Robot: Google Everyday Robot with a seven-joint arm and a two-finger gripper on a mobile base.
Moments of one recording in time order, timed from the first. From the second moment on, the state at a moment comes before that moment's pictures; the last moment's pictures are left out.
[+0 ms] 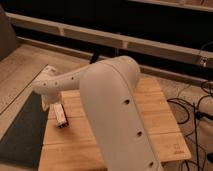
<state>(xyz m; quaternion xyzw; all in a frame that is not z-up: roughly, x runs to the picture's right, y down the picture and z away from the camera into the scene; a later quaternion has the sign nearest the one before) -0.301 0.100 0.832 -0.27 0.07 0.54 0.79</state>
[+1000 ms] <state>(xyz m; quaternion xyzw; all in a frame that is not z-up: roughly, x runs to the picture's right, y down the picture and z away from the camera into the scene) -0.291 0.140 0.872 -0.25 0.14 0.55 0.78</state>
